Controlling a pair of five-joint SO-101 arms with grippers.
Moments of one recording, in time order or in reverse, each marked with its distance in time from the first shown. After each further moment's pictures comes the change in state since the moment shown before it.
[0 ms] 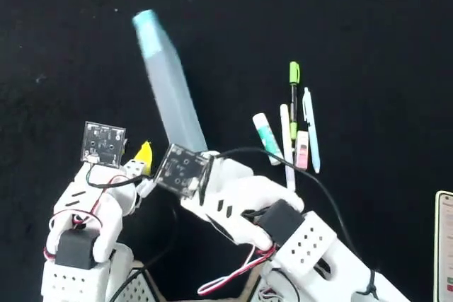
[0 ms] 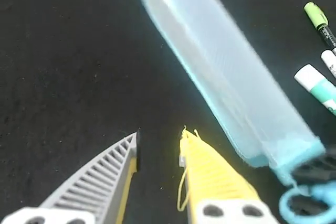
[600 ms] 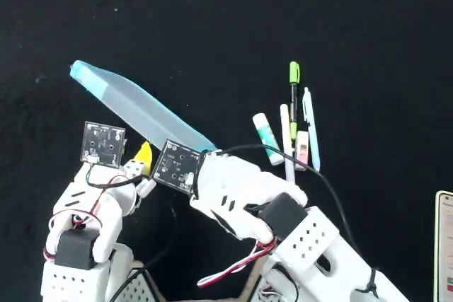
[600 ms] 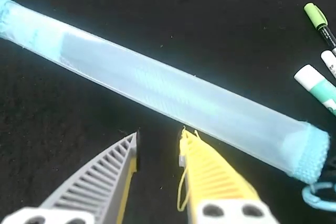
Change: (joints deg) left arm 0.0 0.1 -0.1 0.2 0.0; right arm 1.8 1.1 -4.6 7.6 1.7
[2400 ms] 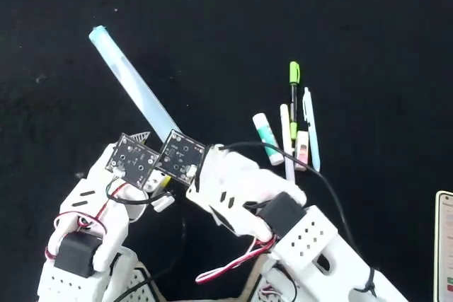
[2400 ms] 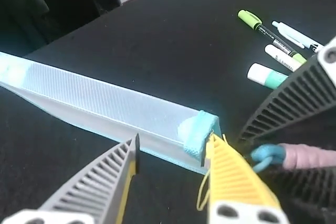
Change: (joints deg) left arm 8.5 0.4 -2.9 -2.8 -14.5; right arm 1.3 0.1 1.5 -6.0 -2.7
